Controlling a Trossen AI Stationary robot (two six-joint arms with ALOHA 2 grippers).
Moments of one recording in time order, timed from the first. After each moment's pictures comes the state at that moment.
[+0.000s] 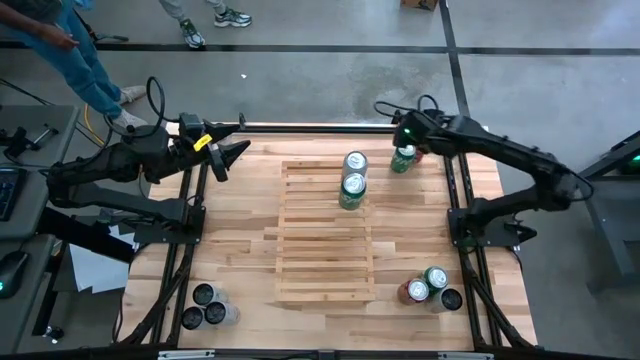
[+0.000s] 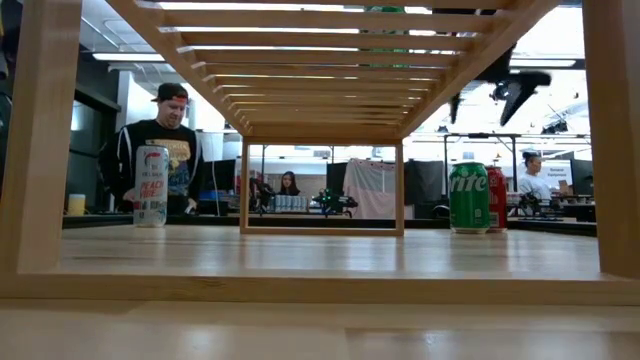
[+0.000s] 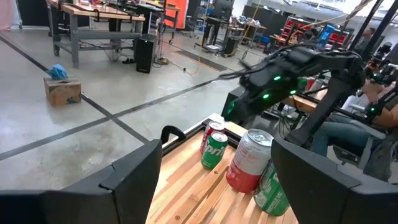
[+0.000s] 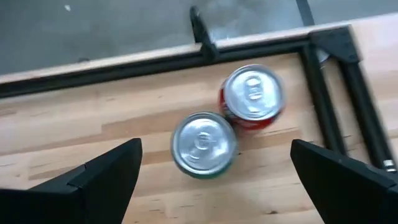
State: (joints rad) left arm 0.03 0.77 1.12 -0.47 -0.52 -0.31; right arm -0.54 1.30 1.19 -1.10 0.48 1.10
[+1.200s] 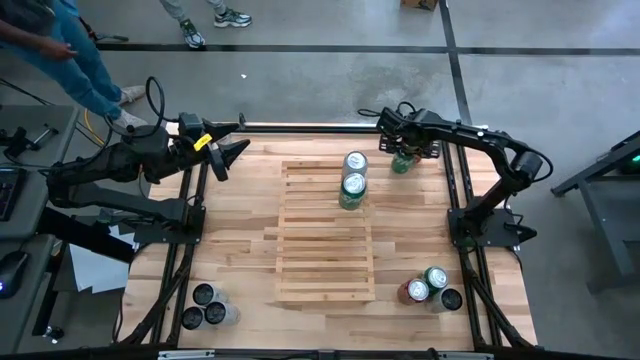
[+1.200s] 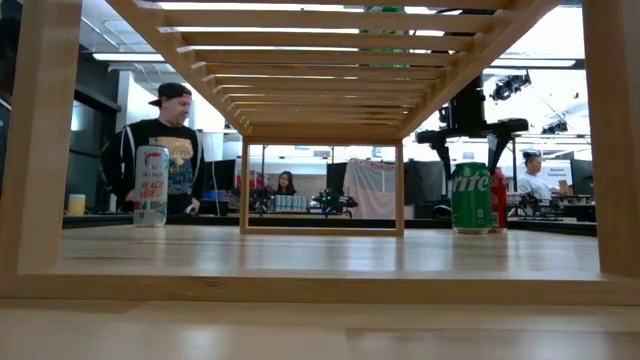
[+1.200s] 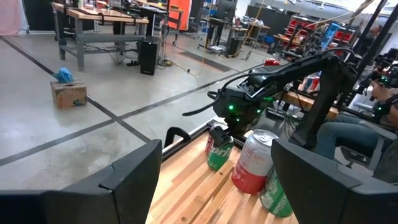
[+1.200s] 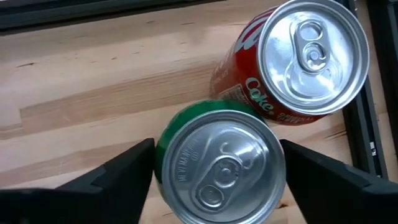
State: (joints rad) left arm 0.03 0.77 1.12 -0.47 -0.54 -0.29; right arm -0.66 1.60 1.19 -1.05 0.34 1.08
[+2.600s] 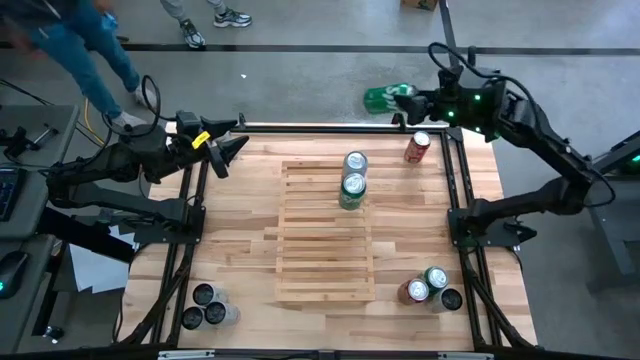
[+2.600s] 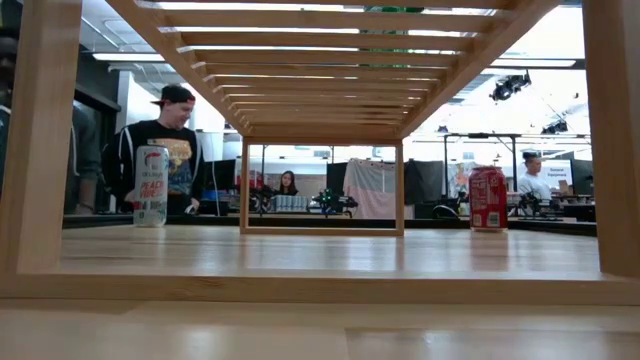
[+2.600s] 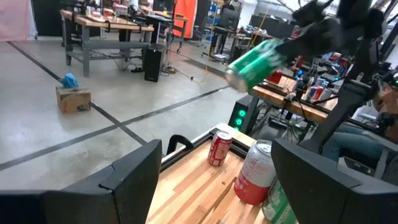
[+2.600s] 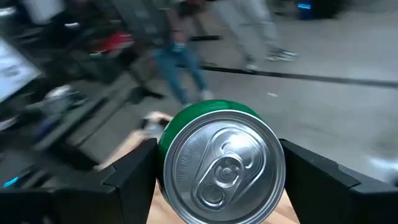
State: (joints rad) left arm 0.03 0.77 1.12 -0.44 -0.56 -0.28; right arm -0.38 1.18 1.68 -0.83 0.28 0.55
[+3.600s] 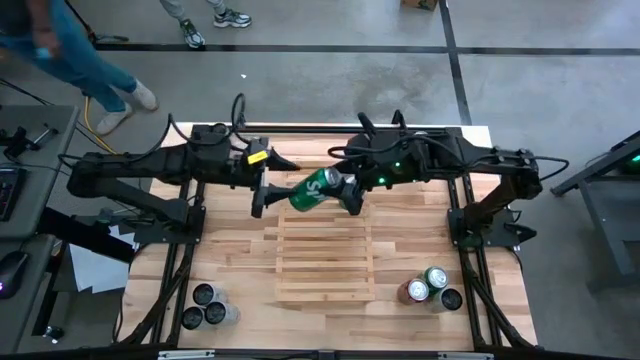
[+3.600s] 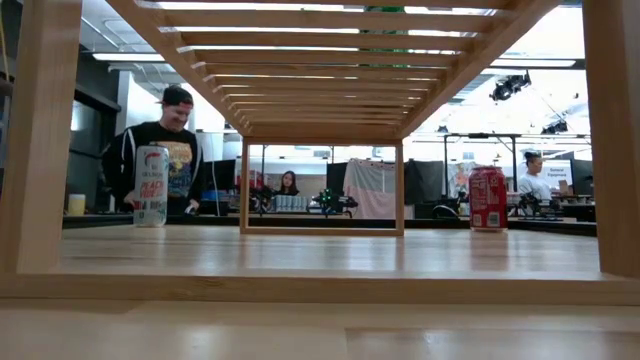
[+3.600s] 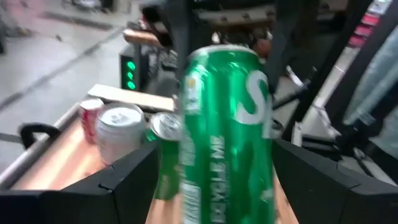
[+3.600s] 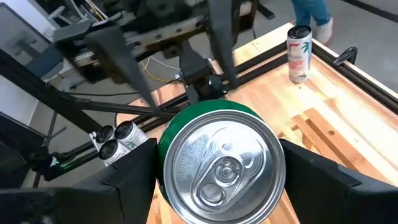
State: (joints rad) left arm -0.02 1.14 1.23 -0.30 -0.01 -0.19; right arm 0.08 1.59 1.91 -0.79 0.14 0.49
